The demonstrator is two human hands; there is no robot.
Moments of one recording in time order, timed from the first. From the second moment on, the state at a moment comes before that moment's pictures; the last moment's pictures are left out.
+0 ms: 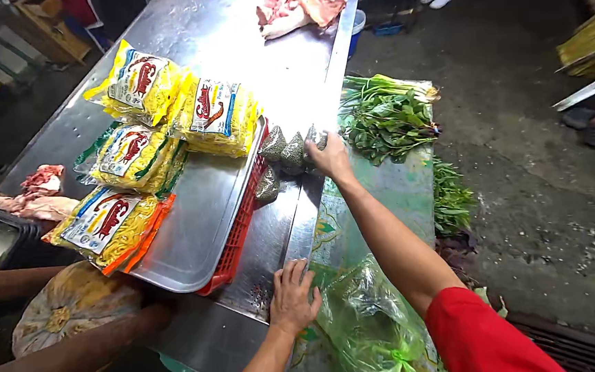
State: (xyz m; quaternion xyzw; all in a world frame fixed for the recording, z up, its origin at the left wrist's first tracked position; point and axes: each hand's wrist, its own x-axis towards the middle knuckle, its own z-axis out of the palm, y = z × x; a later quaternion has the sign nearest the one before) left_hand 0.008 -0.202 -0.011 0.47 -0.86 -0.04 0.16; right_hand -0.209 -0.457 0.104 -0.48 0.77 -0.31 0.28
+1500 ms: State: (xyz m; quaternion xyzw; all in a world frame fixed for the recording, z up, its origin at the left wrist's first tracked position) left_hand 0.005 -0.205 0.000 0.48 -0.86 -0.07 0.16; right_hand -0.265 -0.372 0.040 -0.33 0.56 -0.66 0.38
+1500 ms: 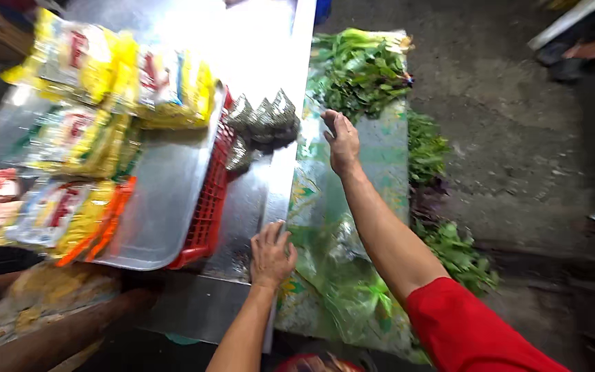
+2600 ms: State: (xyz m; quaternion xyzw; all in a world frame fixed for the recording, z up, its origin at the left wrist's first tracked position) left_hand 0.006 -0.203 -0.004 0.48 -0.86 -0.09 0.15; right_hand -0.283 -0.003 -0.027 -0.46 0.78 -0.25 0.35
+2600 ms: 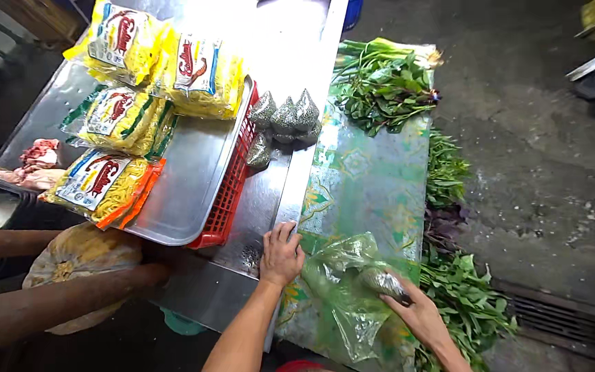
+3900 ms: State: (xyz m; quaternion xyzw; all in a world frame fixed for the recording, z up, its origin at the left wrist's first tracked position) left_hand 0.007 -0.200 -0.008 0.47 -0.86 -0.07 0.19; right_hand -0.117 -0.368 0.058 -0.54 0.77 -0.17 0.28
